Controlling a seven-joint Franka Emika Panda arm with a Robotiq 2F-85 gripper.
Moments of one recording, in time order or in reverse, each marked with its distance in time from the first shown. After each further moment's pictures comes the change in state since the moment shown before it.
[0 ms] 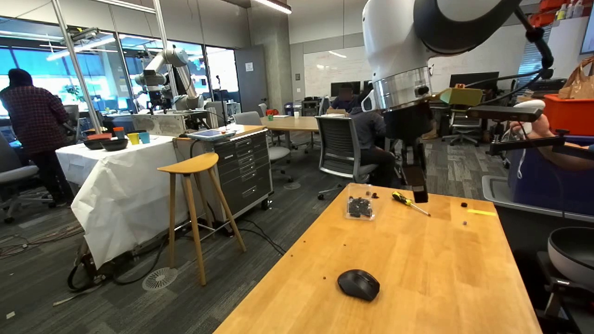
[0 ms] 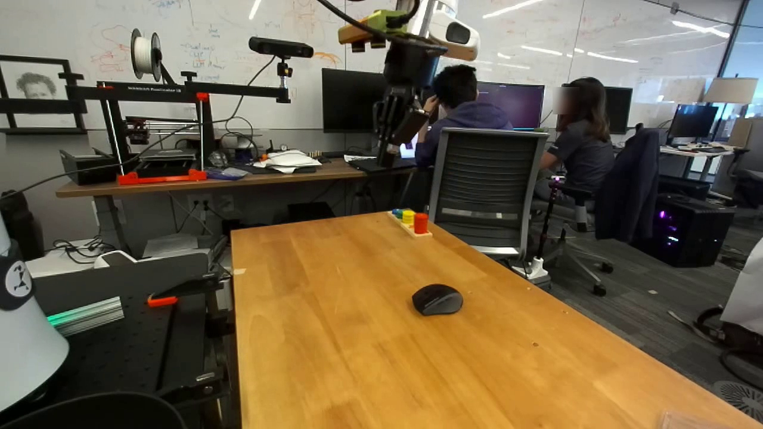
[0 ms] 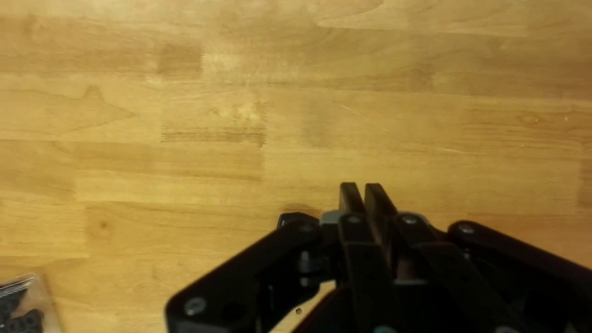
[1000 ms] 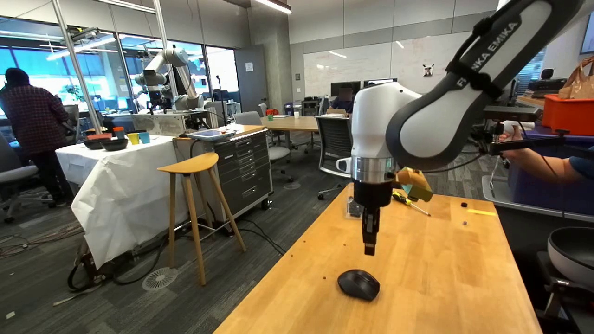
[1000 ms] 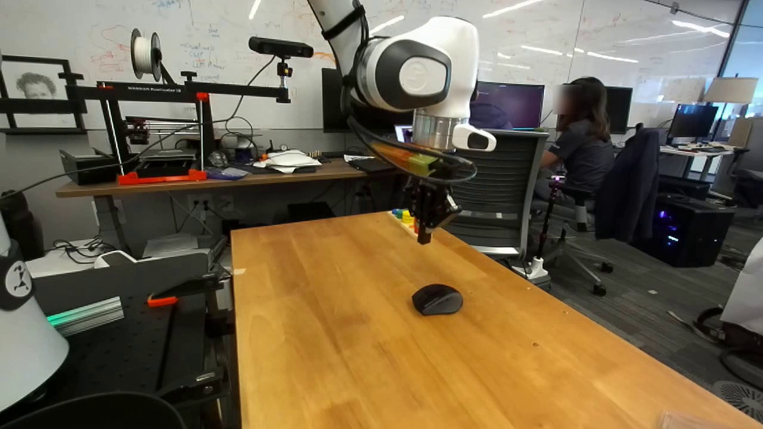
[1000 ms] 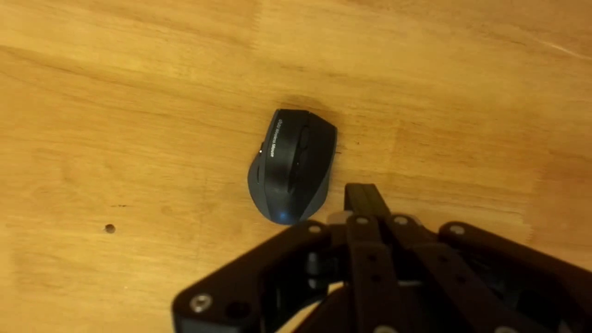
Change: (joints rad) arm -0.051 0.320 0.038 -0.012 0.002 0.562 -0.186
